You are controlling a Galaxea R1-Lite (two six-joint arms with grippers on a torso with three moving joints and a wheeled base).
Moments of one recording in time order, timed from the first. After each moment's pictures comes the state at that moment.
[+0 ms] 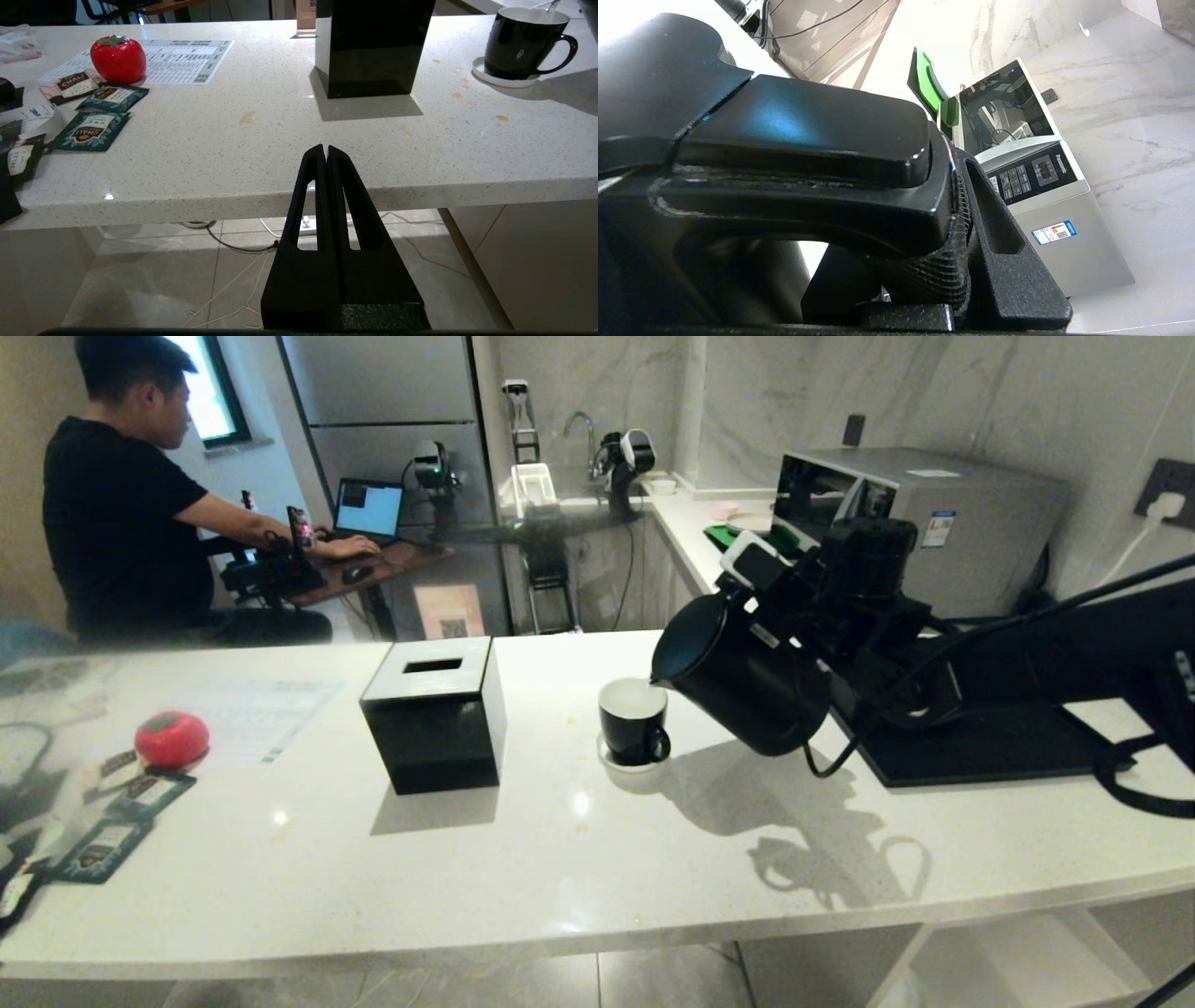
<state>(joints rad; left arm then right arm) 0.00 0.00 0.00 -0.01 0.01 -0.01 0.38 2.13 -1.51 -0.67 -0.26 -0.90</state>
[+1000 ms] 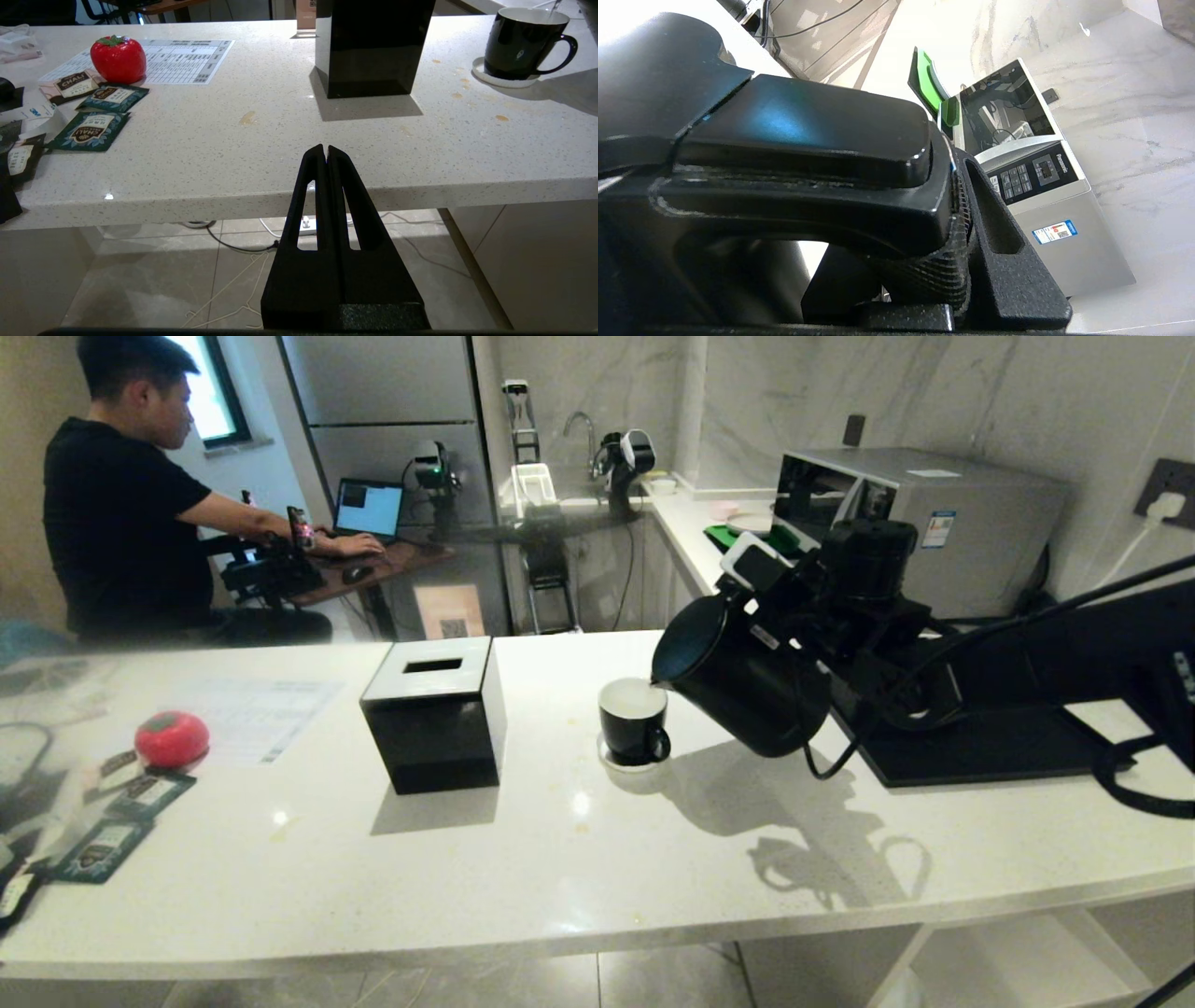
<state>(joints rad) 0.00 0.00 0.00 -0.01 0.01 -0.01 0.38 2.13 -1.50 -0.68 -0.26 -0.90</state>
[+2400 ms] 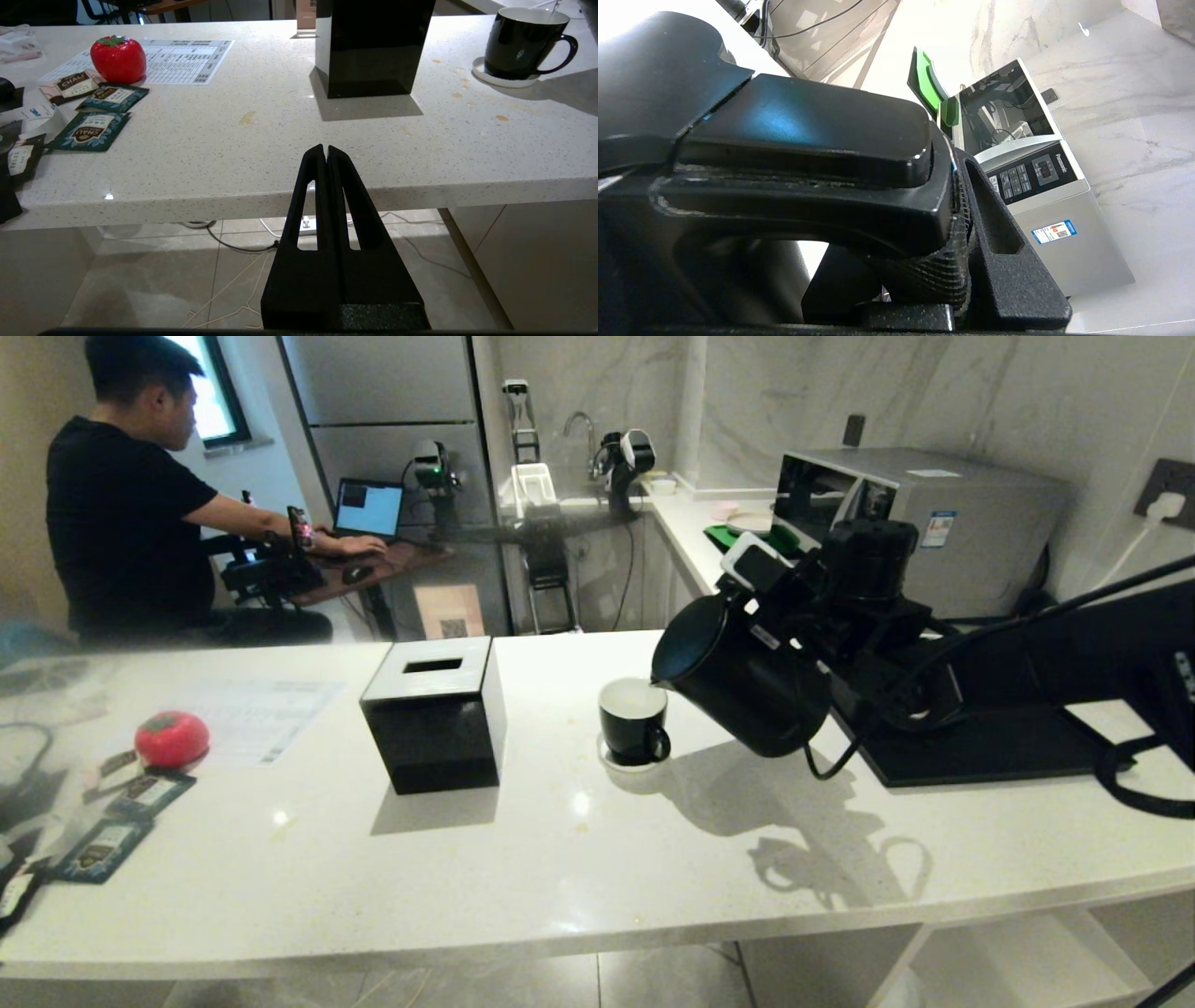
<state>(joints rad) 0.00 0.00 0.00 -0.01 0.01 -0.01 0.38 2.13 -1.50 -0.68 -0.26 -0.90</state>
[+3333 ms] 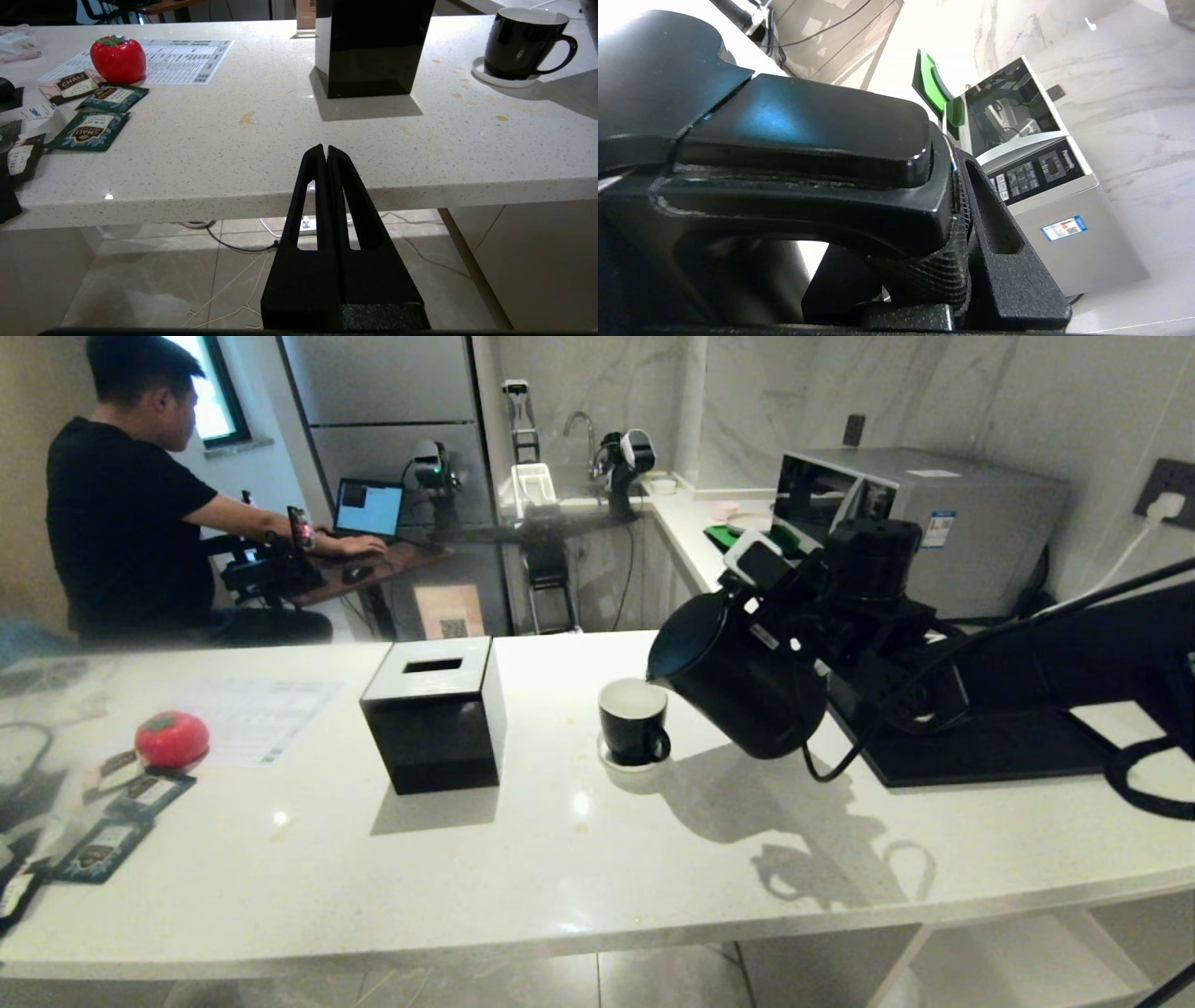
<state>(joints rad) 0.00 0.00 0.00 -0.01 0.01 -0.01 0.39 2.11 -1.47 -0.69 -0.26 -0.86</state>
